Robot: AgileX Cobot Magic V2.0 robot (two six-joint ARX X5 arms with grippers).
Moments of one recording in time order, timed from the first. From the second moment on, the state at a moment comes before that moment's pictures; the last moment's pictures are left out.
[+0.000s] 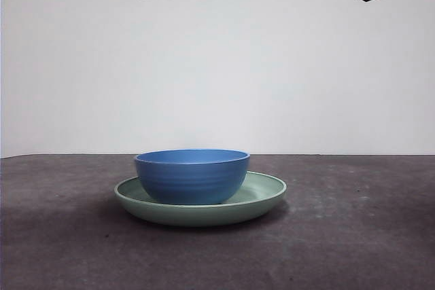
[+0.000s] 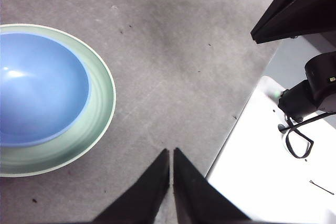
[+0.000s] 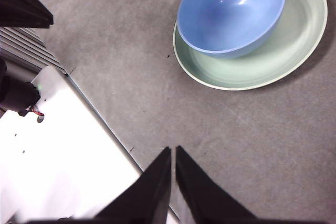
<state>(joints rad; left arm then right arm) -0.66 0.98 0.92 -0.62 0.48 -0.07 0.52 0.87 0.88 -0.82 -0.52 0.13</state>
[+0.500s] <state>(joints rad) -0.62 0.91 0.91 -0.60 0.46 -0.03 0.52 0.87 0.88 -0.82 -0.52 0.13</state>
